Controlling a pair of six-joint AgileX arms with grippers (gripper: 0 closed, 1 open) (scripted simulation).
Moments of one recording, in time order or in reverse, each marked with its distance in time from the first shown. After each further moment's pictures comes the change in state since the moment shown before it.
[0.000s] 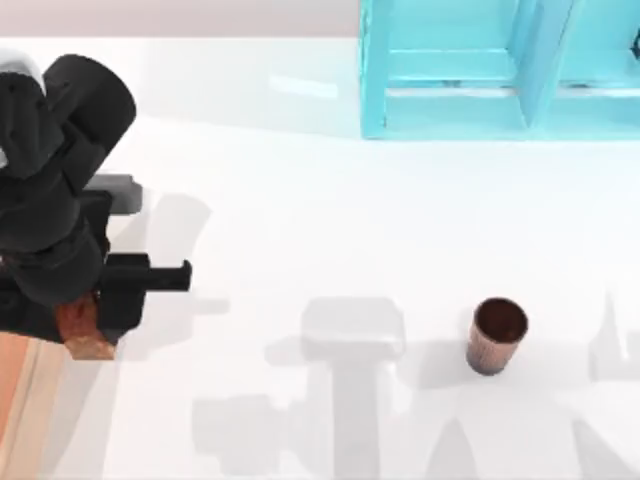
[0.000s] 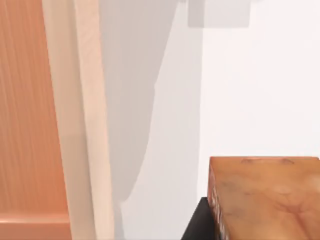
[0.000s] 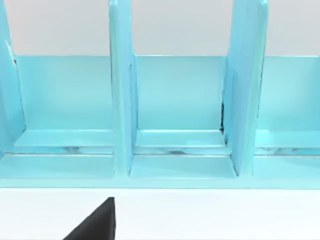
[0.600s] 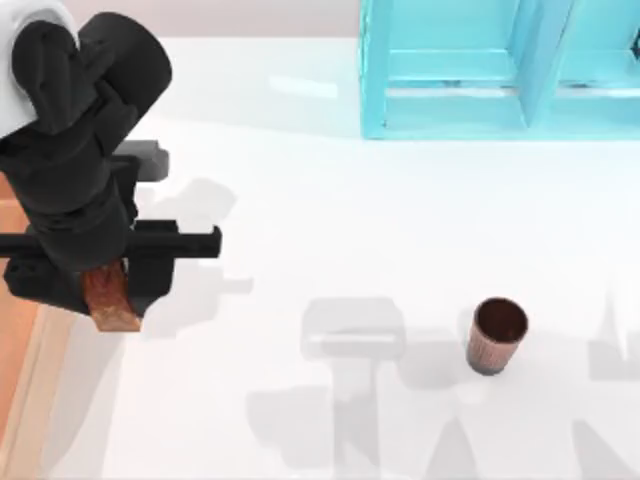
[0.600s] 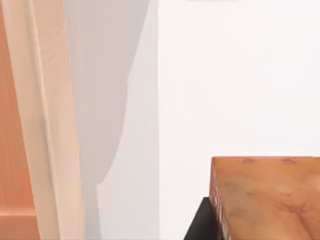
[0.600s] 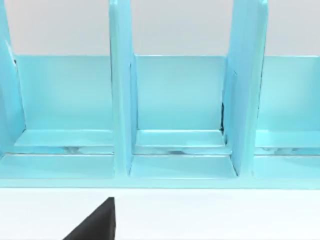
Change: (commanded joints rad) left arm -0.070 0.055 0.151 -0.089 0.001 -0.069; right arm 0.000 0.000 0.000 0.000 0.000 0.000
